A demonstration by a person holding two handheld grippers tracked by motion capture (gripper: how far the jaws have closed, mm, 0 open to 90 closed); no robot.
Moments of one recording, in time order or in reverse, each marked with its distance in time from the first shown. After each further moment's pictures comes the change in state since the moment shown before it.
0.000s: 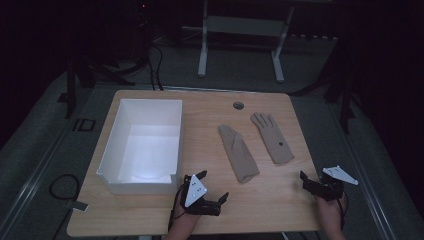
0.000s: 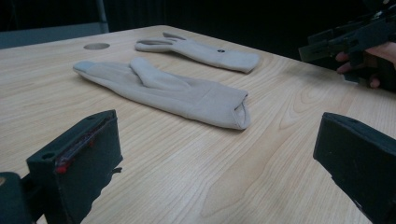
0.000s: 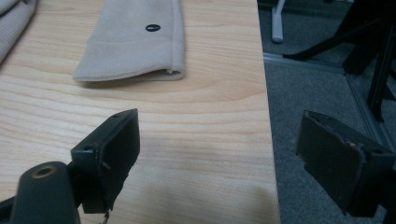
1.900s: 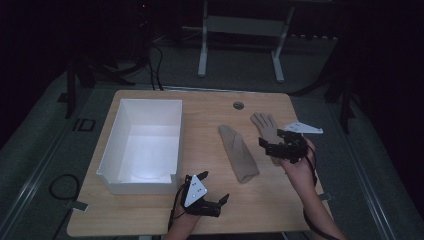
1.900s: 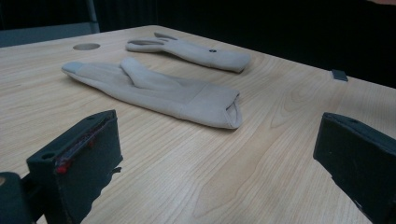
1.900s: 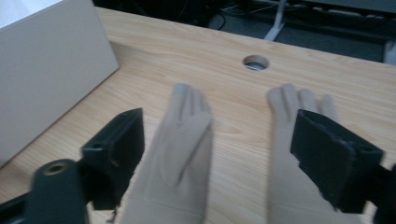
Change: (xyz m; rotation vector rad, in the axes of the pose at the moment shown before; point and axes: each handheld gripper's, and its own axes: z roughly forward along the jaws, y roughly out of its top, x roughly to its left) left arm 0.000 0.000 0.001 0.002 -0.031 -0.004; right arm 0.117 0.155 0.008 0.002 0.348 -0.086
